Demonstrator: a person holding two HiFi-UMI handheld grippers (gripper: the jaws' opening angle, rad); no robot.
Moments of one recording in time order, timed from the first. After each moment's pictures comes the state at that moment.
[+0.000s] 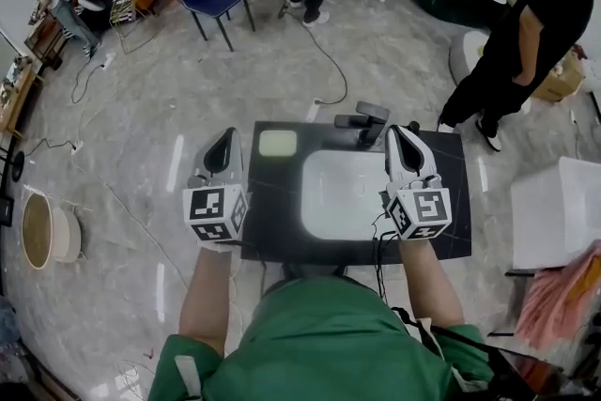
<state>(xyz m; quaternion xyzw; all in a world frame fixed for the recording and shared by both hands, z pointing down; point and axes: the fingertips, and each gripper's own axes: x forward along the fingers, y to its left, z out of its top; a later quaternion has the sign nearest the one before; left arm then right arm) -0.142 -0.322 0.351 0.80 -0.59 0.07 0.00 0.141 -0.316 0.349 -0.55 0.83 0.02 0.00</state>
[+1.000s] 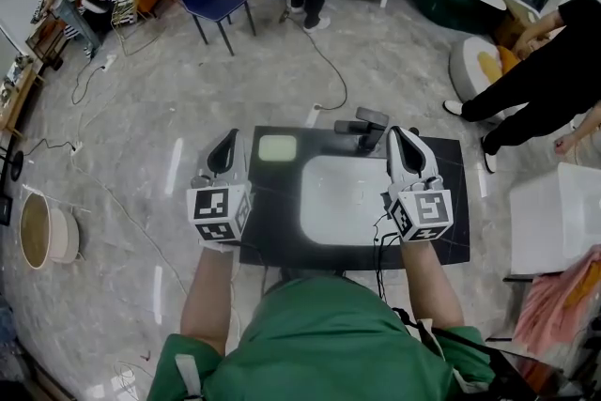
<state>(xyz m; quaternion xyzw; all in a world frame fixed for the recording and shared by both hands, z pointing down) -0.138 -0.329 0.348 0.80 -0.60 0.07 -0.01 0.142 -0.321 0.336 -0.55 0.84 0.04 0.00</state>
